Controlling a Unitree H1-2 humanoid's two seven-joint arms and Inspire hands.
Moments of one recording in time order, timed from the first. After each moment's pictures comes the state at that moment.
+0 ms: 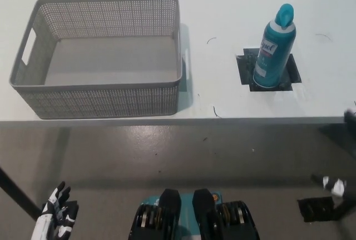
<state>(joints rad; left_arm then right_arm) 0.19 0.15 0.10 0.07 0.08 -0.31 -0.01 -0.02 -0.37 -0.06 -0.16 0.02 -0.25 0.10</state>
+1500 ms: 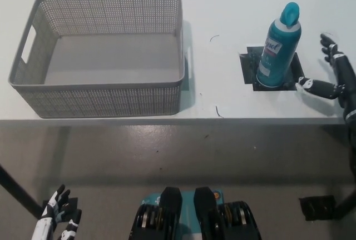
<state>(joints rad) 0.20 0.15 0.10 0.07 0.12 -0.33 -0.01 -0.67 -0.30 -0.04 0.71 -0.12 -0.15 0.01</state>
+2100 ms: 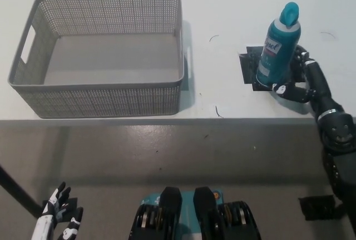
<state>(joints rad) 0.19 0.15 0.10 0.07 0.13 -0.34 -0.01 -0.73 -0.22 -0.02 0.84 -0.13 -0.15 -0.02</state>
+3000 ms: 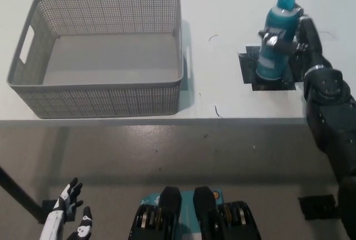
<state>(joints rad) 0.17 0.16 0.06 0.07 0.12 -0.34 -0.03 -1.03 -0.17 -0.15 1.15 -0.02 -0.25 -0.08</state>
